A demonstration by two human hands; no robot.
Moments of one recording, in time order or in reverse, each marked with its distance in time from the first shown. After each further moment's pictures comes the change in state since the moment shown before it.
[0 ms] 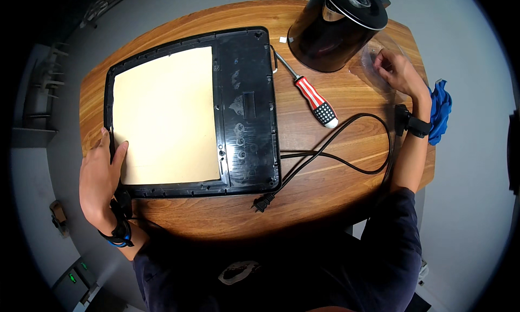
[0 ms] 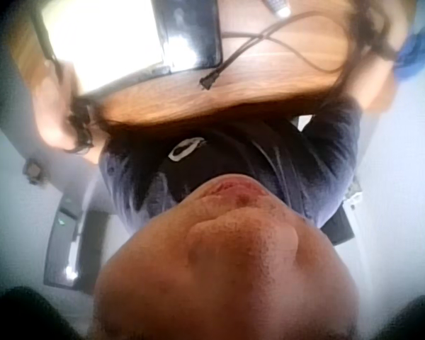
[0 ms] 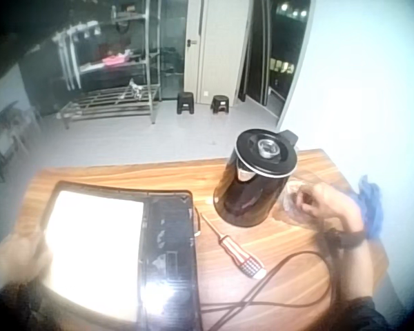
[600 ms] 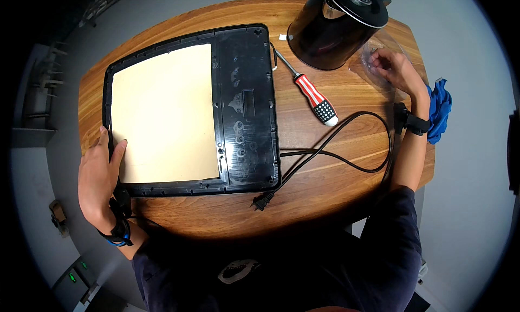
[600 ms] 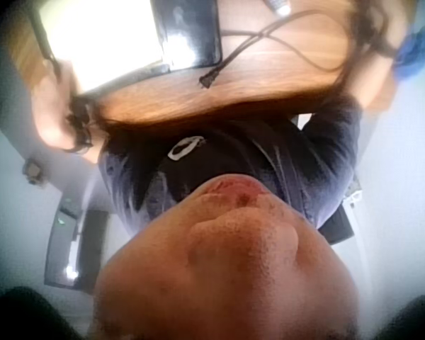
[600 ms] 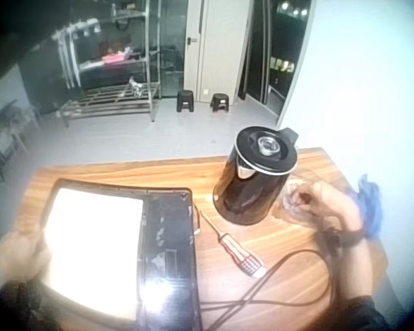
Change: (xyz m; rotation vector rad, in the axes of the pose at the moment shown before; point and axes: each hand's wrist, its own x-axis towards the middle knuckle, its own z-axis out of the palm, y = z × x) left_hand 0.001 0.000 -0.001 -0.033 -0.020 -0.013; right_hand 0.003 0.000 0.006 0.051 -0.004 -0.043
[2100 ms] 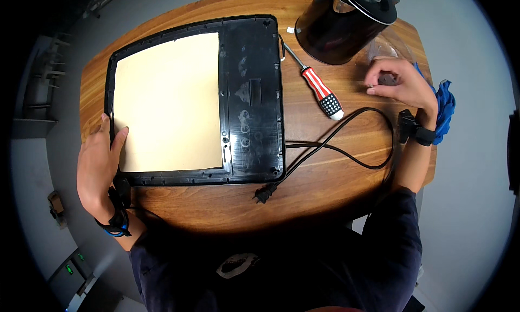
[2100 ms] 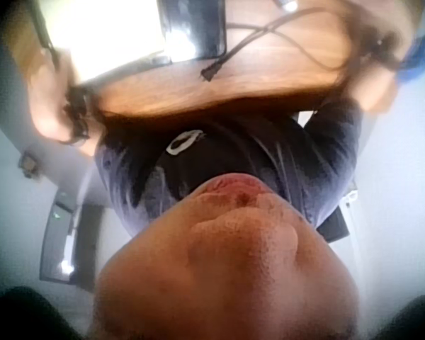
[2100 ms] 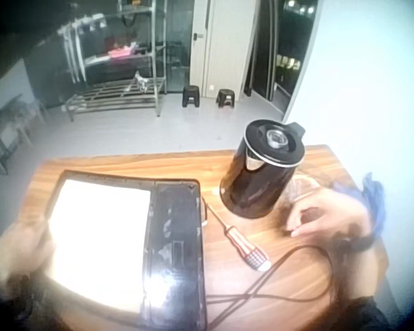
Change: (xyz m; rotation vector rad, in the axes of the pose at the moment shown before) left_hand -0.001 -0.002 0.006 -0.015 0.061 0.050; right_hand -0.015 -0.084 -0.014 0.323 -0.299 -0.252
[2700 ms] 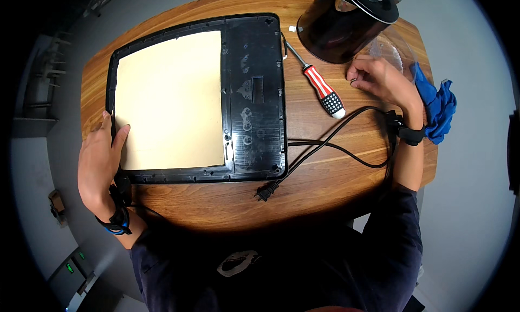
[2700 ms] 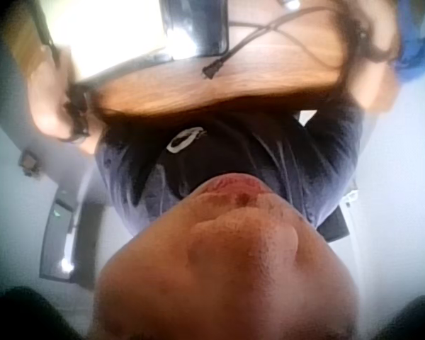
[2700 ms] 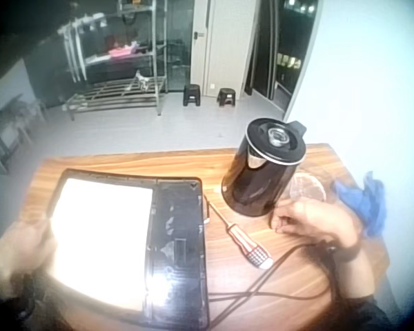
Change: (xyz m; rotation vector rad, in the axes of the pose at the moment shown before) left_hand 0.003 -0.001 -0.001 0.021 -0.027 -0.014; right_hand 0.025 0.022 0.036 -0.234 0.047 0.008
